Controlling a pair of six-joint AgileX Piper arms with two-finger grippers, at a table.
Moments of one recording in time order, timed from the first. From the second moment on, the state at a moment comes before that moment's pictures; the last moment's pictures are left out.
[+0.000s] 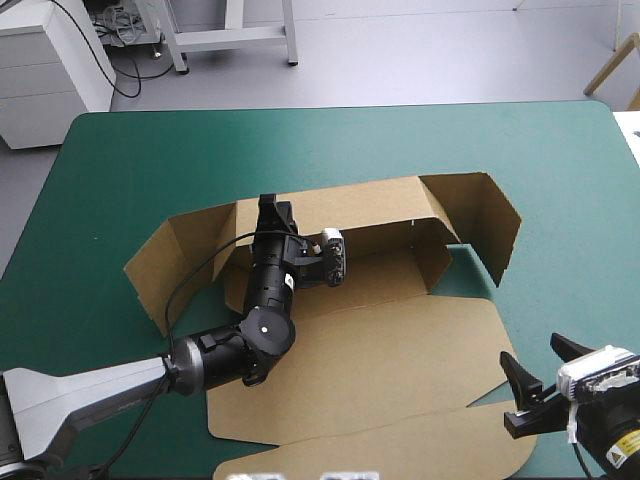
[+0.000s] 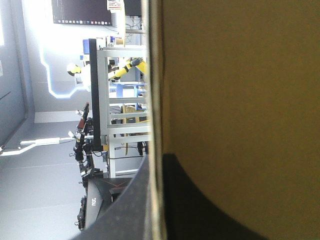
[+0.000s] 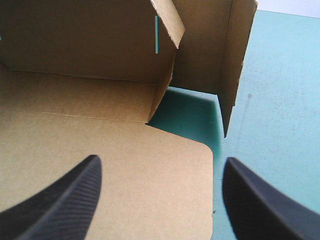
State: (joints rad) left arm -1.01 1.54 -0.92 1.72 0.89 -0.63; right arm 0.30 0.21 -0.49 0.07 0.71 -0.08
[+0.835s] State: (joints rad) left arm -0.97 1.49 -0.92 1.71 0.74 -0.63; right arm 0.30 0.24 -0.49 0.06 0.71 -0.03
